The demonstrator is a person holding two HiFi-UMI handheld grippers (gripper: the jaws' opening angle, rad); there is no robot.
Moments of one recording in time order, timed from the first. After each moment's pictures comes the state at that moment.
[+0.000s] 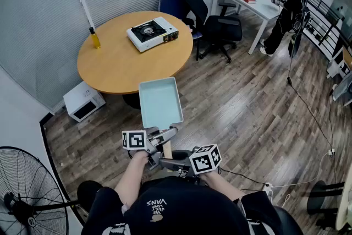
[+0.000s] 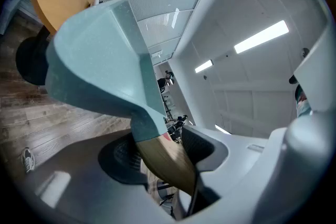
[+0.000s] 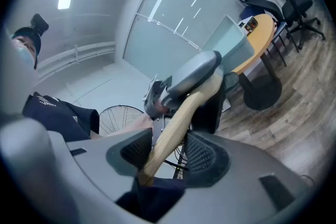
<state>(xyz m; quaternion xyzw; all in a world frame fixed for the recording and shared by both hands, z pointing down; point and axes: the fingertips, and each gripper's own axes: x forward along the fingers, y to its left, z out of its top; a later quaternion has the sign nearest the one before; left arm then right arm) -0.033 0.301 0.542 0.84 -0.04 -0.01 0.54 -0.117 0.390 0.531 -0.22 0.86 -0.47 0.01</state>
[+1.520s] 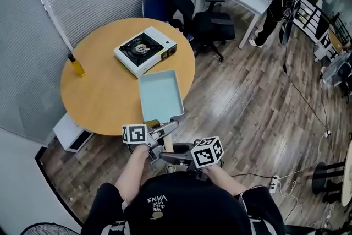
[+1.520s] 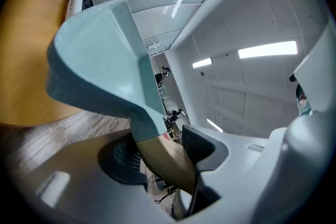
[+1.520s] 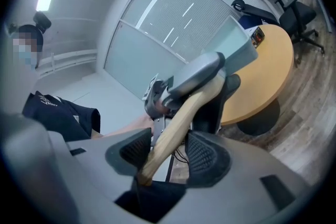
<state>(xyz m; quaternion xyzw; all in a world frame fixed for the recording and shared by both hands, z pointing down) -0.035 0.036 0.540 0.84 0.04 0.03 0.54 -0.134 0.108 0.526 -0.30 0.84 -0.46 0.02</state>
